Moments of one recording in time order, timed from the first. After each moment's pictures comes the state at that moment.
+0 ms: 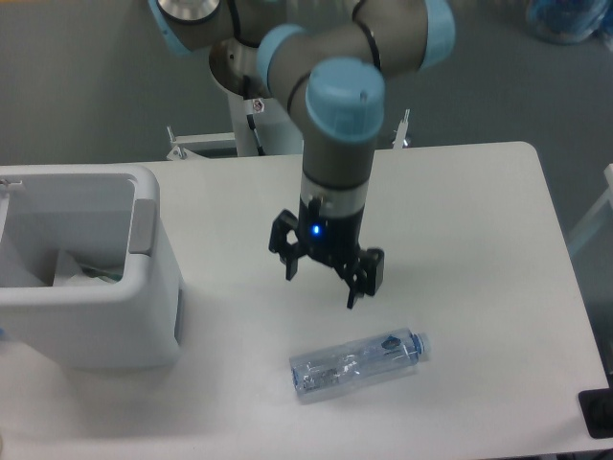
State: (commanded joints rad) arm 2.41 -1.96 -1.52 -1.06 1.44 1.07
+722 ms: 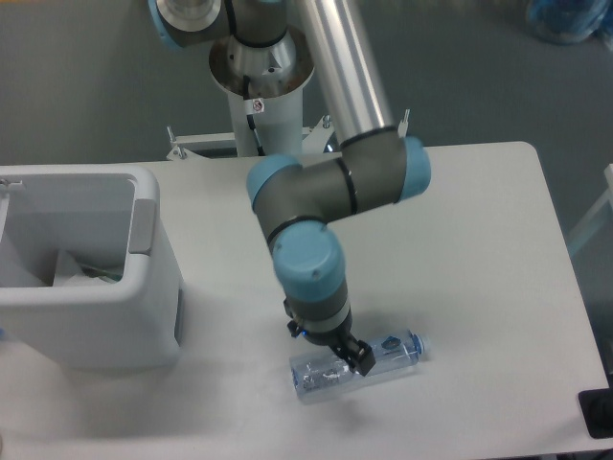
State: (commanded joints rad) arm 2.30 -2.19 -1.41 -1.05 1.76 1.08
